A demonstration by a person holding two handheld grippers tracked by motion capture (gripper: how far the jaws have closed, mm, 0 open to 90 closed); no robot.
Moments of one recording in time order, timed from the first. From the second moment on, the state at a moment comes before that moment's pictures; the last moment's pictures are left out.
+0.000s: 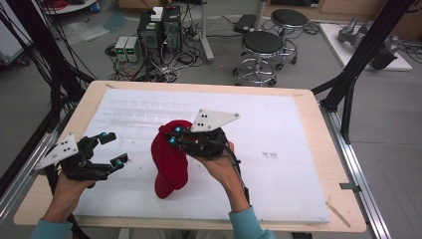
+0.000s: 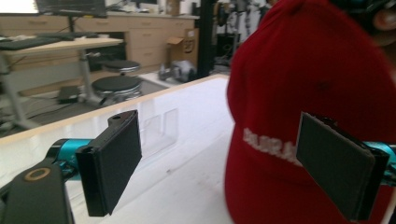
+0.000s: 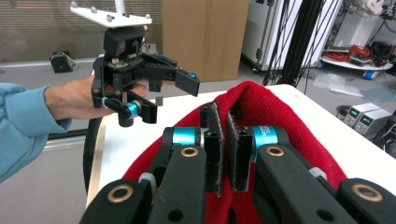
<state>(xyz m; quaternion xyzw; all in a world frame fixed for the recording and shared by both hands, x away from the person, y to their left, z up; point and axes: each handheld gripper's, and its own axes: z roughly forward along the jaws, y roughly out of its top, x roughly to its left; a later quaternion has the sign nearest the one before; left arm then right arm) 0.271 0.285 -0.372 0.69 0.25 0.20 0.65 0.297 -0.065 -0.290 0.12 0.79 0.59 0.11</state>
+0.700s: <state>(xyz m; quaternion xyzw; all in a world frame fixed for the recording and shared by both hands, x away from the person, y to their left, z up) 0.301 0.222 -0.333 0.72 0.16 0.10 0.66 0.300 -0.068 -0.292 0.12 0.79 0.59 0.11</state>
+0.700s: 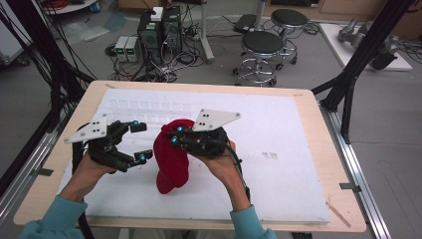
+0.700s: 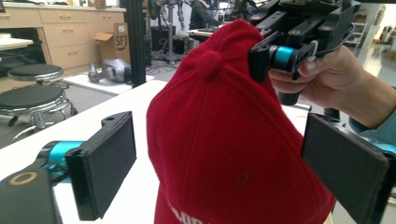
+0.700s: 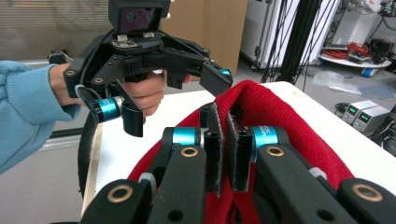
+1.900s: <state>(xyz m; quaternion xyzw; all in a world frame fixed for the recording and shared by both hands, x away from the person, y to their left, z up) 0.307 0.186 -0.339 0.76 0.15 0.09 0.62 0.299 -0.065 -0.294 0.11 0.79 0.59 0.11</state>
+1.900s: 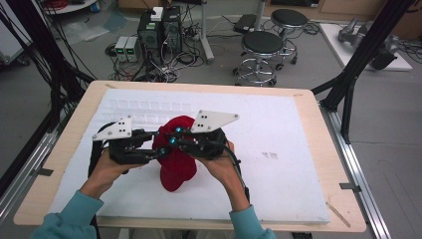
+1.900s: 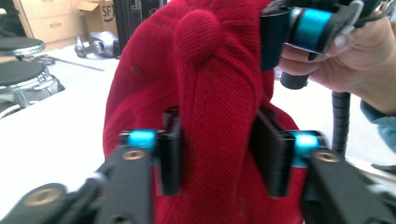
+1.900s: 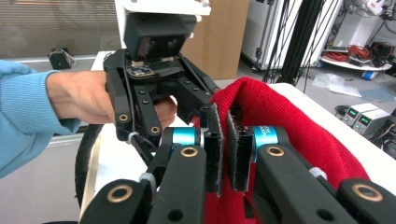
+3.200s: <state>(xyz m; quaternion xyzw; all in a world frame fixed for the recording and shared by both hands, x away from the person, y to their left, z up) 0.309 0.191 -0.314 0.74 0.23 0.15 0.61 0.275 -0.091 -0.321 0.24 0.77 0.56 0.18</state>
